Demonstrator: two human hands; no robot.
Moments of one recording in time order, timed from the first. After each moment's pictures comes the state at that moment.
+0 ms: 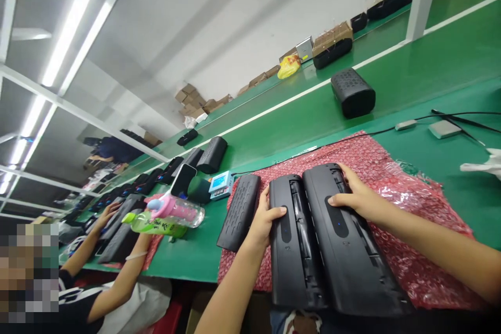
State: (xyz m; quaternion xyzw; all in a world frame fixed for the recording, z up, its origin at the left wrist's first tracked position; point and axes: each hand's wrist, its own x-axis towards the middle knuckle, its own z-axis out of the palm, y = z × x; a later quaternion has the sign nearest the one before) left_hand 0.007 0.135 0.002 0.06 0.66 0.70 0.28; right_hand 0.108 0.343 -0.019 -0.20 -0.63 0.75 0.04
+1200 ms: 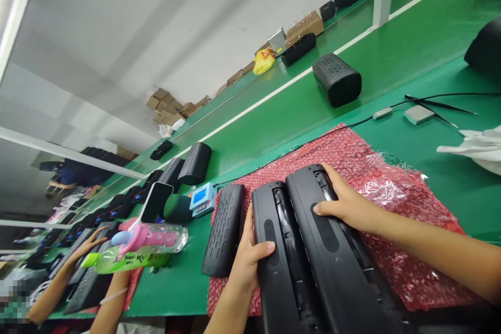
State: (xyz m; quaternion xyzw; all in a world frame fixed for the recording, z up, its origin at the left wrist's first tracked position) left_hand 0.031 0.125 0.012 0.02 0.64 0.70 0.32; right_hand 0.105 0.341 -0.023 -0.21 -0.68 0.70 0.06
